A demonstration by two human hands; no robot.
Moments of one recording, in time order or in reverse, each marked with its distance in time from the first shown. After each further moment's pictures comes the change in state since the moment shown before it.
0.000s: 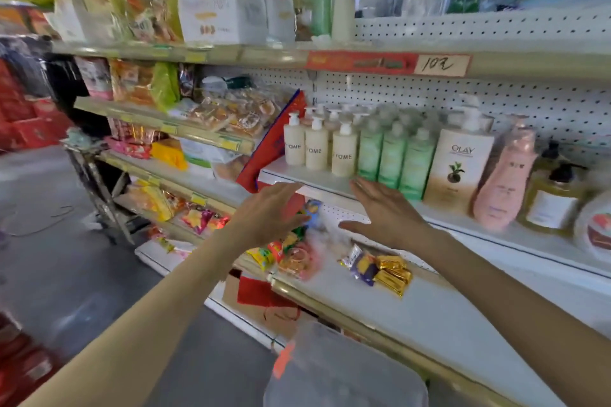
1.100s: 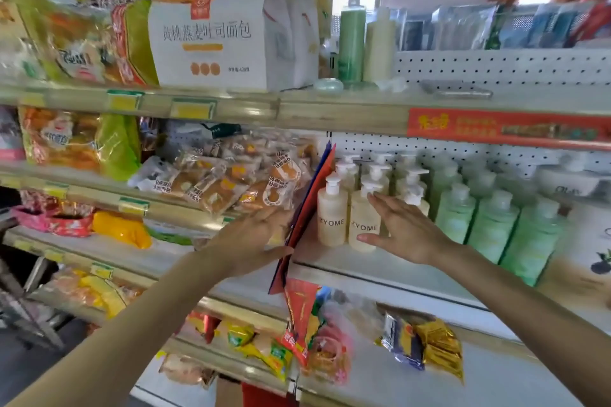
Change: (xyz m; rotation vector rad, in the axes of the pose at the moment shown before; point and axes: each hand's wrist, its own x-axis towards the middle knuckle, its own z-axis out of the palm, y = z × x) left_hand 0.216 -0.266 -0.040 0.118 -0.132 0.296; right_hand 0.281 -0.020 0.009 0.043 -0.011 0.301
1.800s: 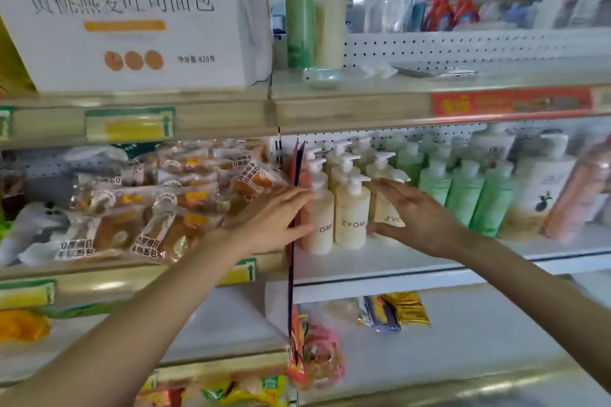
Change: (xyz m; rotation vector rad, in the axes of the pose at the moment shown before) left_hand 0.124 -0.057 0.008 0.003 0.042 0.536; right_hand 0.007 -0.047 -0.005 -0.053 0.132 0.331
